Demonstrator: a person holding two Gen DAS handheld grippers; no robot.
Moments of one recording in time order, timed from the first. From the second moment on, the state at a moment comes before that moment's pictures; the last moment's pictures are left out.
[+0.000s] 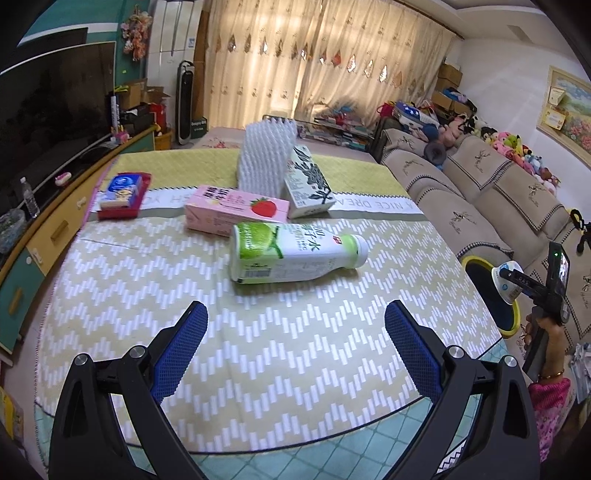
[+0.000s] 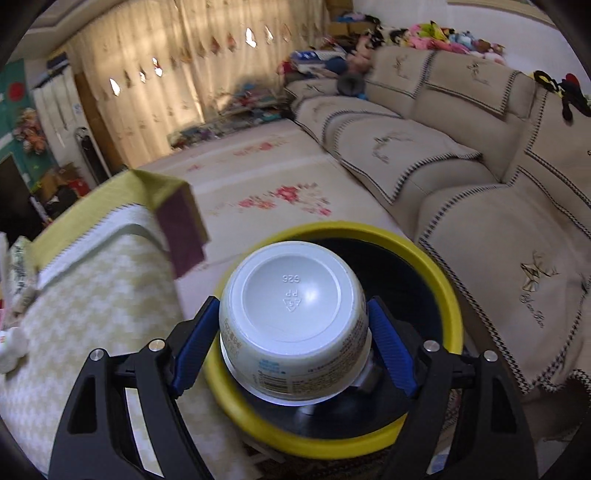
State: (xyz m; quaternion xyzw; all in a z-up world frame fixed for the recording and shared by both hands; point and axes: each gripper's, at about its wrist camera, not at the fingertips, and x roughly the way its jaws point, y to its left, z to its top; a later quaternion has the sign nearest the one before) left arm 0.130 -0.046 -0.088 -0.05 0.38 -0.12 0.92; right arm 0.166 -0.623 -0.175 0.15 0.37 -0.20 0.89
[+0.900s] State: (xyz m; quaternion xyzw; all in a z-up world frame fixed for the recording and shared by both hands) left arm 0.214 -0.061 -0.135 -0.04 0.42 -0.18 0.89; right arm 0.169 -0.617 -0.187 0.16 0.37 -0.19 0.89
